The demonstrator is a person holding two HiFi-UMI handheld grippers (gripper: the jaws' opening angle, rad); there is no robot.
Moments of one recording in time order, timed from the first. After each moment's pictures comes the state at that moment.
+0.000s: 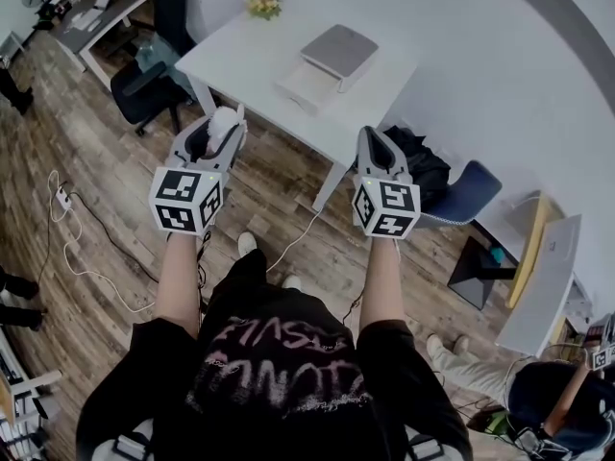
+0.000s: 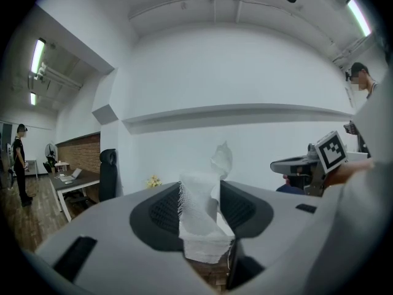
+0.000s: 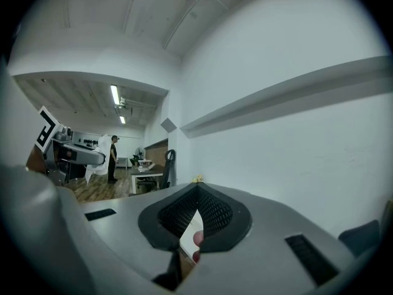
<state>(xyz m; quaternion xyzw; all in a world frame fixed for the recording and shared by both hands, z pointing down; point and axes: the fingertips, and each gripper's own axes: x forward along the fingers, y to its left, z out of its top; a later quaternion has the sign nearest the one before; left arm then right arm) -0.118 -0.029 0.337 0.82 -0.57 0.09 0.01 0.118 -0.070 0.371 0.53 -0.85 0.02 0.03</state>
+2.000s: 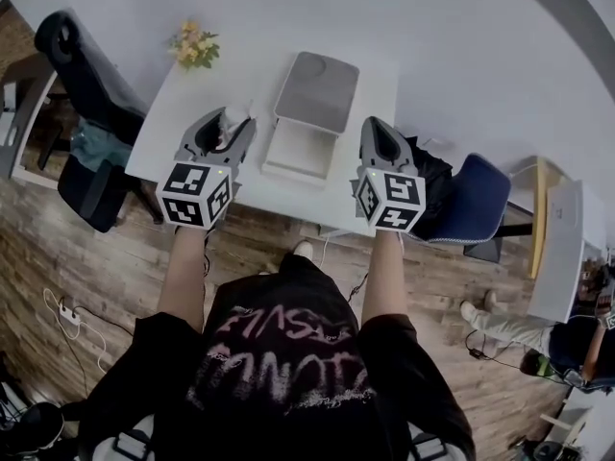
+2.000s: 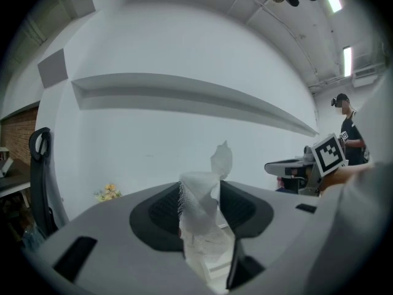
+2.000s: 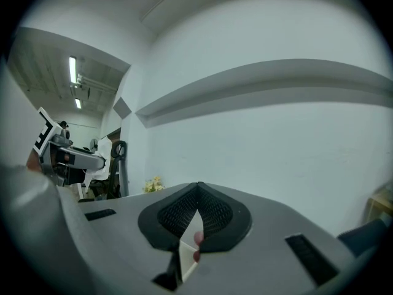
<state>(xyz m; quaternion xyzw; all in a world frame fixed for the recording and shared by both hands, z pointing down) -0.132 -0.377 0.358 0.92 -0.39 0.08 0.04 0.088 -0.336 0.378 0.68 -0.73 0.04 0.05</state>
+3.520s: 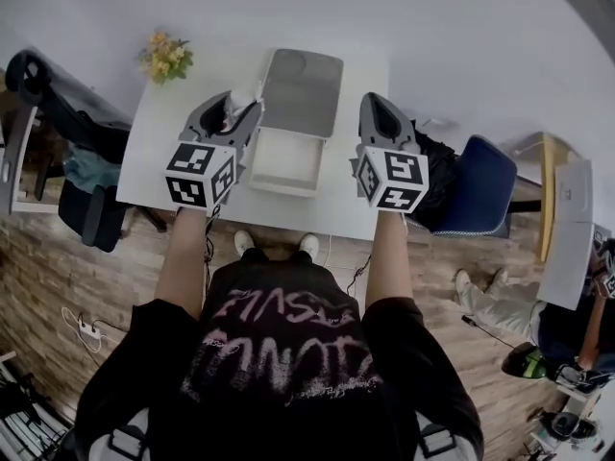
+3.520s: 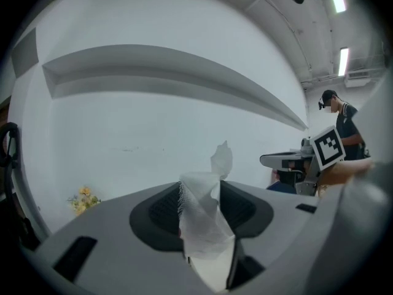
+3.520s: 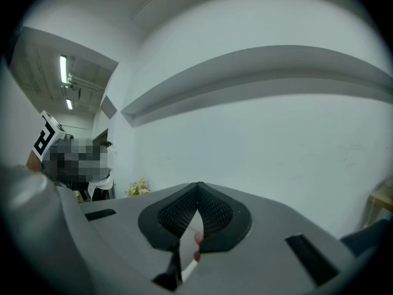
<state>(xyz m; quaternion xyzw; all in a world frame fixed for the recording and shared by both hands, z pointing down) -0.053 -0.451 0.375 0.93 -0.34 0.13 0.04 0.144 -0.398 0.381 0.70 -0.71 0.05 0.04</state>
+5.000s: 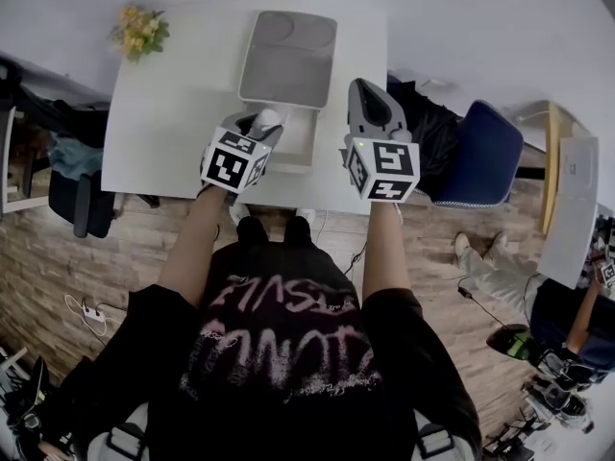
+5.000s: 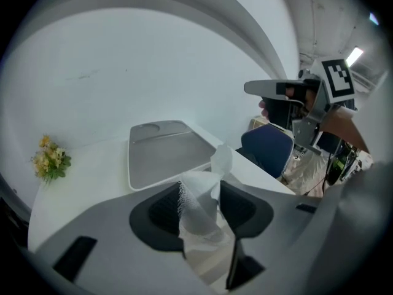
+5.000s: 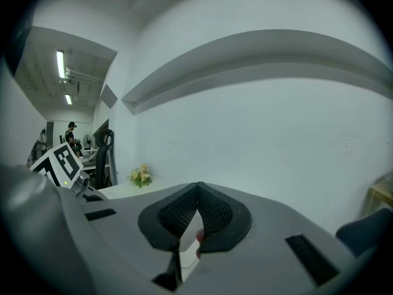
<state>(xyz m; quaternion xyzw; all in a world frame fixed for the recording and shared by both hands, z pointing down) -0.009 -0.406 0.562 0.90 -0.21 0.36 0.14 0.137 -0.397 0.441 0.69 -0.71 0.08 0.07</state>
